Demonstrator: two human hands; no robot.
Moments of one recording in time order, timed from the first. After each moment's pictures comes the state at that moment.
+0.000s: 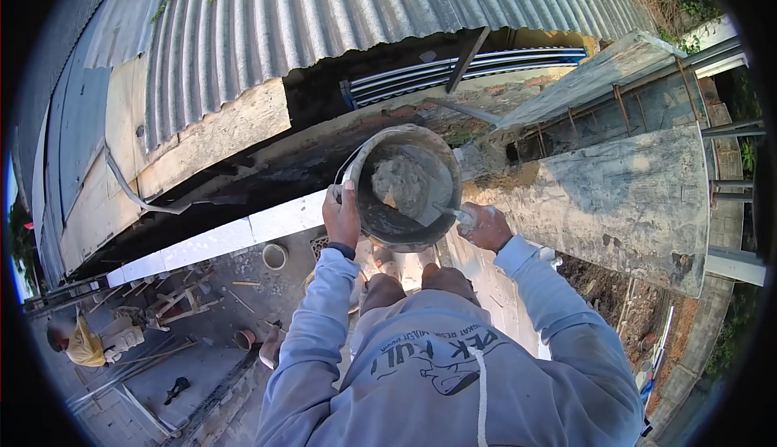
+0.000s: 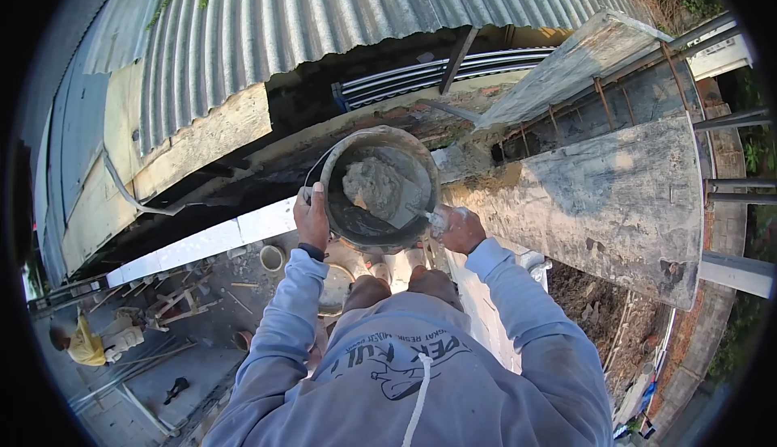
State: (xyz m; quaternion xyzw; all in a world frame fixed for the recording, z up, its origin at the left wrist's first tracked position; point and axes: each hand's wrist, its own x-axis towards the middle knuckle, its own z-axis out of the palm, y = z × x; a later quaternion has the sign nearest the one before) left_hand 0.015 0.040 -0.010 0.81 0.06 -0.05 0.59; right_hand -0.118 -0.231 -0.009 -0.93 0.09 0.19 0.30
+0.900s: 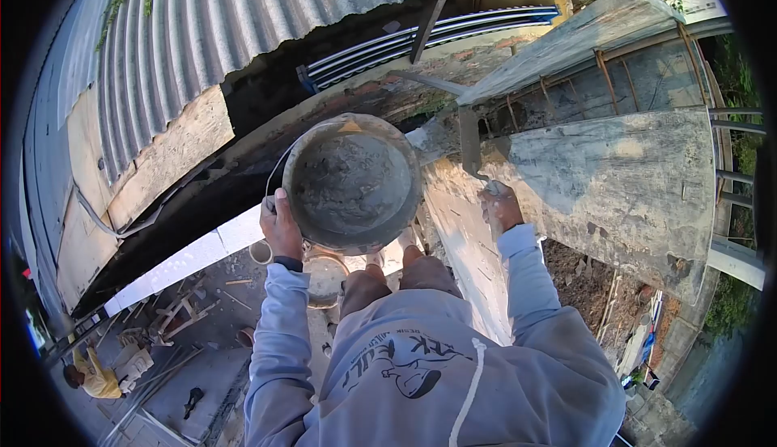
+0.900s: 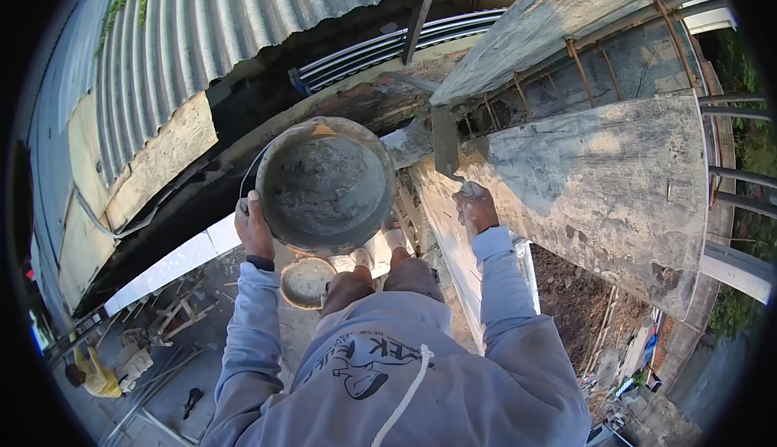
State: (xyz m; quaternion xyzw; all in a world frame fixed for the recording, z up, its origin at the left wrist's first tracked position) left_hand 0.027 0.045 -0.008 0.80 0.10 -0.04 0.59; right_hand -0.174 -0.325 -0.069 -0.59 0.45 0.06 0.67
